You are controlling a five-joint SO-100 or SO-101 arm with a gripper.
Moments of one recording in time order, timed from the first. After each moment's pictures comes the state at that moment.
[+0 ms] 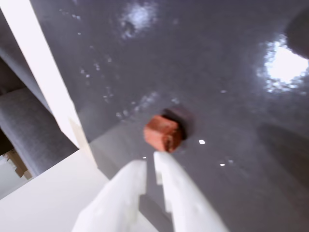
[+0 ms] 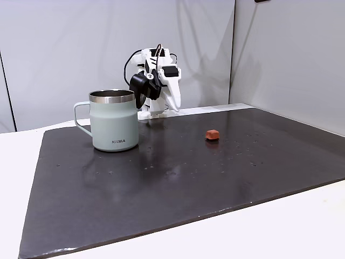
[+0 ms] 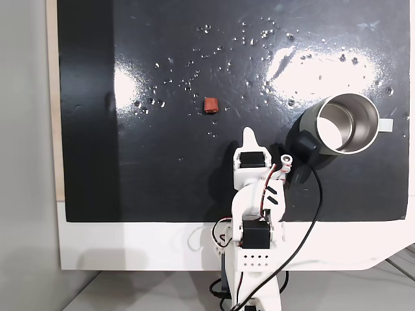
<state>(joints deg) 2.1 181.7 170.1 42.7 -2.9</state>
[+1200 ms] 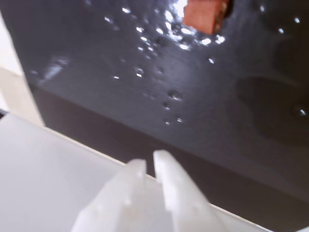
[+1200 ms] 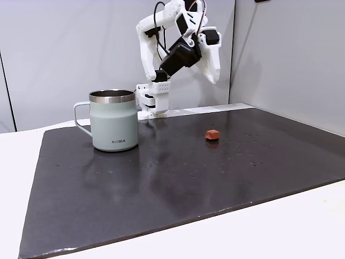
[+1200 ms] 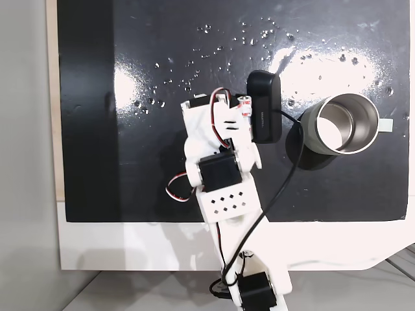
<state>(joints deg) -17.2 116.6 101.2 69.8 6.0</state>
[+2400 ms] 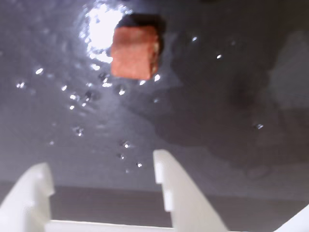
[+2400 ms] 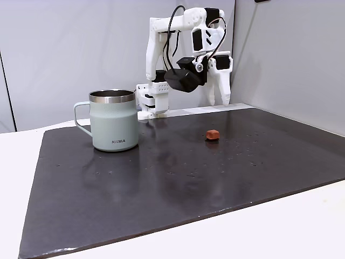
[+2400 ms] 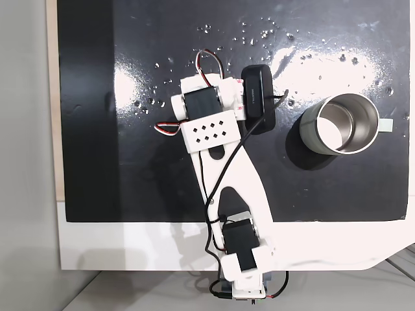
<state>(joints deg) -15.0 88.9 81.6 83.0 8.0</state>
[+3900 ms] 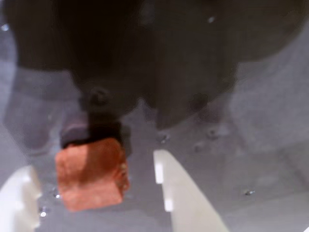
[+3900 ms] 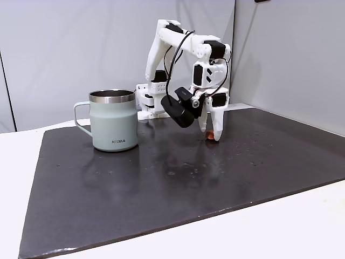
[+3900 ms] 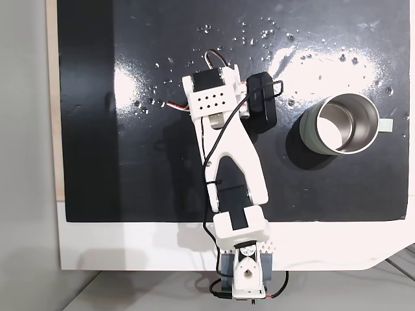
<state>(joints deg) -12.7 70.8 81.2 79.3 5.7</state>
